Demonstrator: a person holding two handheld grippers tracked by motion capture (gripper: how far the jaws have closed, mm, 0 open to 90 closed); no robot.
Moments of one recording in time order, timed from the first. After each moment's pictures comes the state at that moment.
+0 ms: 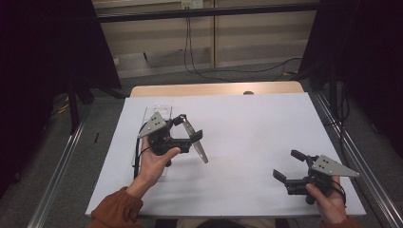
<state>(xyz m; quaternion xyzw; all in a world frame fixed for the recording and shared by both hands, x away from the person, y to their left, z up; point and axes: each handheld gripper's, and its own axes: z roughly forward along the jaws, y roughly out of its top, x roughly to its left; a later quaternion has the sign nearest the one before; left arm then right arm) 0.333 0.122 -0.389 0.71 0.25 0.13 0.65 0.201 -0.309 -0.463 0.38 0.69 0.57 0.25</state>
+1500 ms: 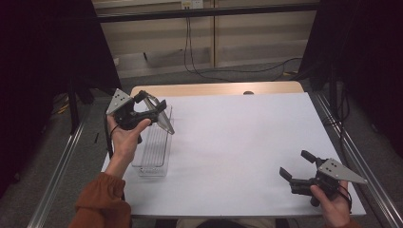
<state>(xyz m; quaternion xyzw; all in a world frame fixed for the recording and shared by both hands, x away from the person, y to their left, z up) 0.388 0.196 -0.356 0.66 0.35 0.26 0.61 0.191 -0.317 -0.464 0.42 0.66 0.55 0.30</state>
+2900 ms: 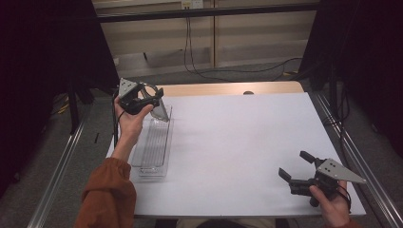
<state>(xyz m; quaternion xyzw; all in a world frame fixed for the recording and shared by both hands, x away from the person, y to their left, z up) 0.454 0.194 -0.380 0.66 0.40 0.31 0.55 0.192 -0.315 -0.466 0.42 0.66 0.55 0.29</state>
